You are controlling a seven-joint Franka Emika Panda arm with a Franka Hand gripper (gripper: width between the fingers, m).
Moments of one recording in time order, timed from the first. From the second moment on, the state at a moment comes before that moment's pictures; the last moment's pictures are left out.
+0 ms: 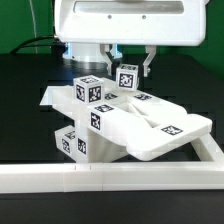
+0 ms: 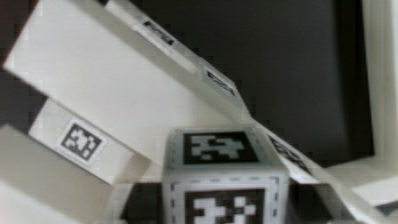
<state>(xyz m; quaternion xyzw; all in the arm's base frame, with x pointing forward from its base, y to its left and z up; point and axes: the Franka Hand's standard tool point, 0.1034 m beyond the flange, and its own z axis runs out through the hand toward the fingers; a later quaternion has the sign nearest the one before) 0.571 0.022 0.122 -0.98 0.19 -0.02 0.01</state>
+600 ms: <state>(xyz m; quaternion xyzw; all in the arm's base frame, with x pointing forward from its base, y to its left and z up) 0.574 0.024 0.123 -0.92 0.40 -0.02 0.02</state>
